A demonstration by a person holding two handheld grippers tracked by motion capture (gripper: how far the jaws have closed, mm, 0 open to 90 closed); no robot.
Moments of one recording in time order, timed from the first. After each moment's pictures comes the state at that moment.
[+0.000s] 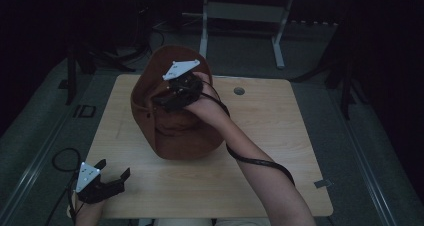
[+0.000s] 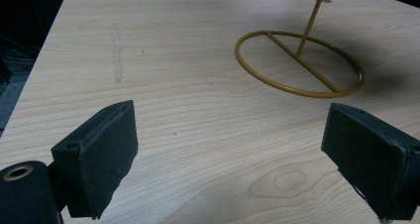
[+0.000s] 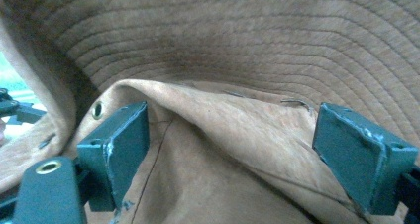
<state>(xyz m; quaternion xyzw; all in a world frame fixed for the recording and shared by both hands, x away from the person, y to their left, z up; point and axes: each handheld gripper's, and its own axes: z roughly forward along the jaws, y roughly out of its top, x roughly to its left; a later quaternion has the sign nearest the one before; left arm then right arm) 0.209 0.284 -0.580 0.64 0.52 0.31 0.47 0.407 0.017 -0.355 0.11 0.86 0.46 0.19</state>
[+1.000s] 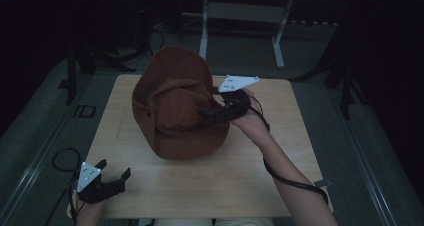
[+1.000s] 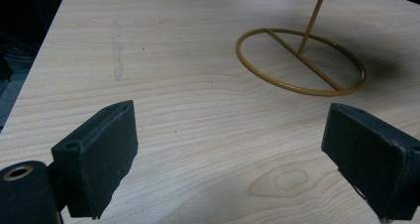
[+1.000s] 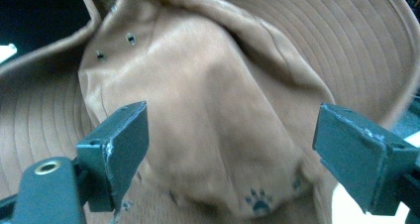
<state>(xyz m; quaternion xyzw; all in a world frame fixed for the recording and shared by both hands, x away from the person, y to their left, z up) 0.210 0.283 -0.581 0.64 0.52 0.31 0.47 0.389 -0.103 -0.377 0.16 0.83 0.51 0.17</state>
